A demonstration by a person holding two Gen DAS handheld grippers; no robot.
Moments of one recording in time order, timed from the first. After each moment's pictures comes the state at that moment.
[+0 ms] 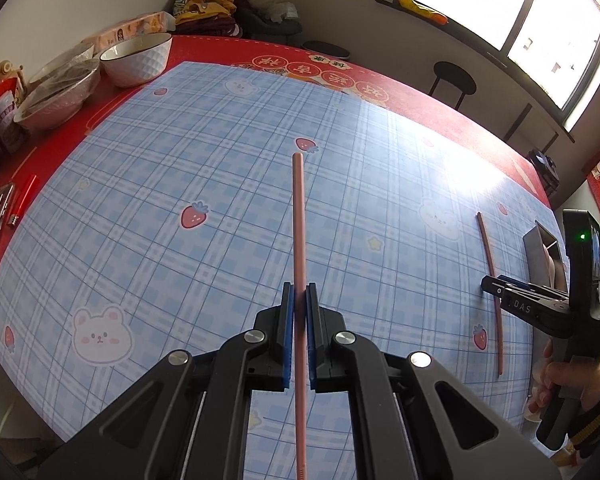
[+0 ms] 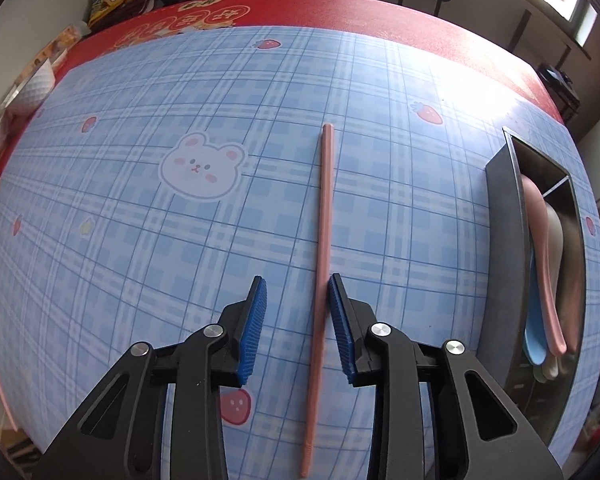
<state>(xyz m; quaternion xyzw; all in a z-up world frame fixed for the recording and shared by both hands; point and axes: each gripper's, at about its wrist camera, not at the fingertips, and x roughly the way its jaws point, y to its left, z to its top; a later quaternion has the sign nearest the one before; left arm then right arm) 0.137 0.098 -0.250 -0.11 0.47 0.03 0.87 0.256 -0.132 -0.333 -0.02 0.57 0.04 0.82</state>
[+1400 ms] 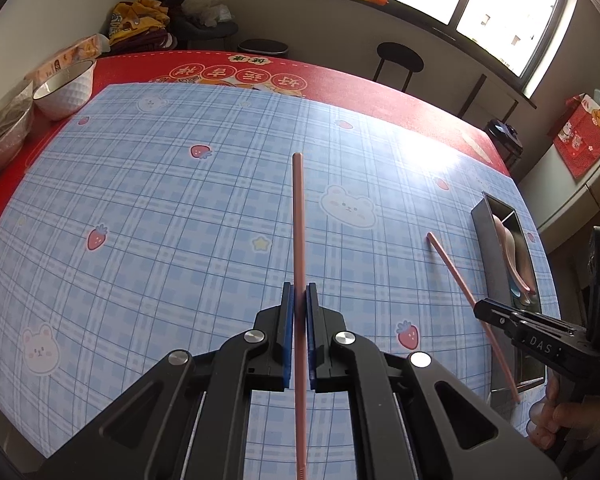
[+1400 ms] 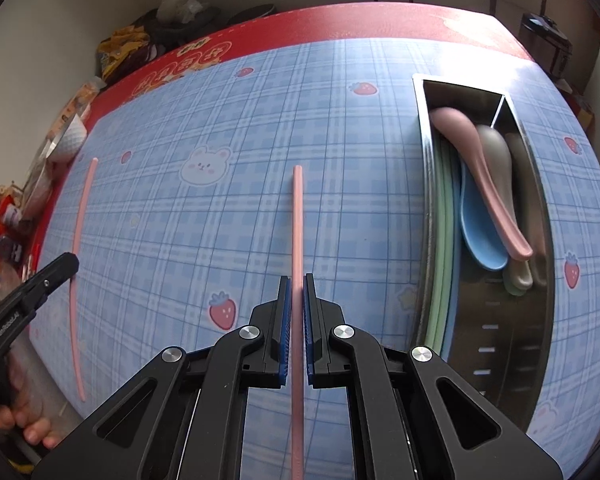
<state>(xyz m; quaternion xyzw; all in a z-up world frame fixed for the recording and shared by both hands) 0.151 0.011 -0.243 -0.08 0.47 -0.04 0.88 0.193 -0.202 -0.310 0.11 0.56 0.07 0.82</state>
